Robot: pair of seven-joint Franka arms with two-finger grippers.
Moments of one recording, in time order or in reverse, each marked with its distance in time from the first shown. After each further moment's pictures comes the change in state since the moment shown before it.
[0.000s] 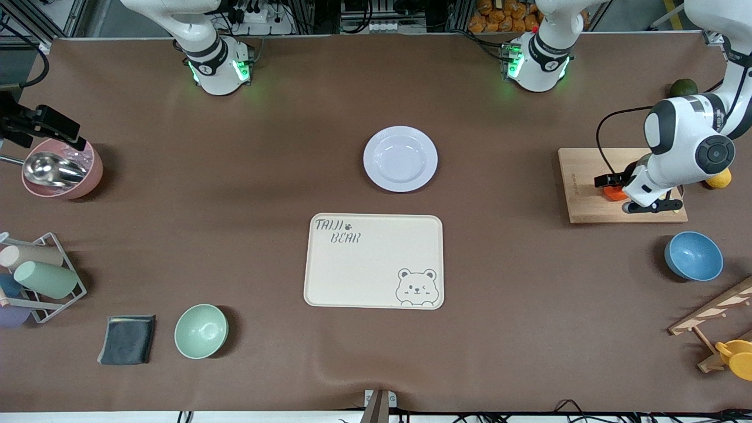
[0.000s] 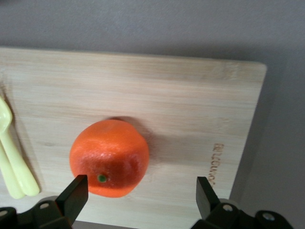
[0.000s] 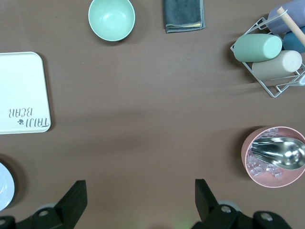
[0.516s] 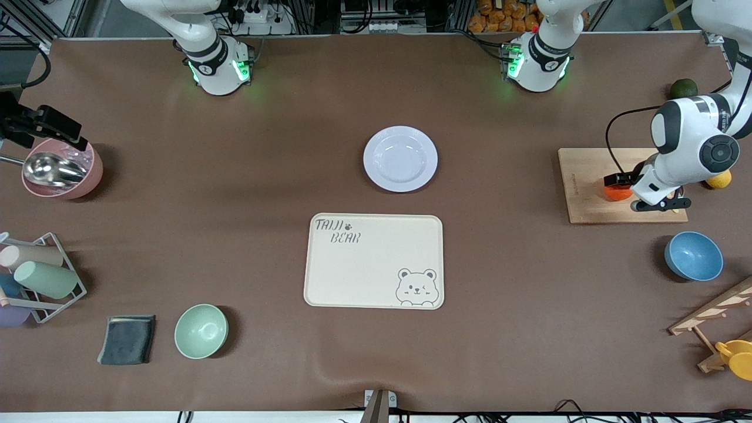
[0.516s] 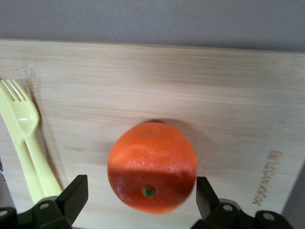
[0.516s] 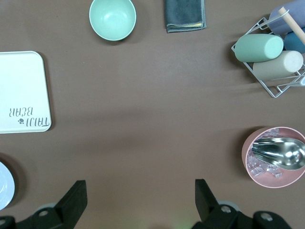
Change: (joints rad) left arm 0.081 0.053 -0.001 -0.010 0.085 0.078 0.001; right arm 0.001 0.001 0.003 0.000 0.000 -0.001 0.000
